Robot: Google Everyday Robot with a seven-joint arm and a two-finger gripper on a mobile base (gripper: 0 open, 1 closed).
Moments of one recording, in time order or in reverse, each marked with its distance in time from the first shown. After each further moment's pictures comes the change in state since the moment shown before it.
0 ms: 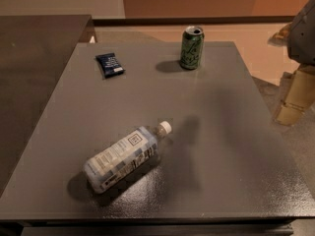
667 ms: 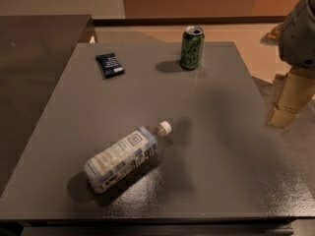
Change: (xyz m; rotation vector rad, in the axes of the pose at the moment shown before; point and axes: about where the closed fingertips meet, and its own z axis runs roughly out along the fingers) arm -0.017 0.007 0.000 0.013 0.005 -0.046
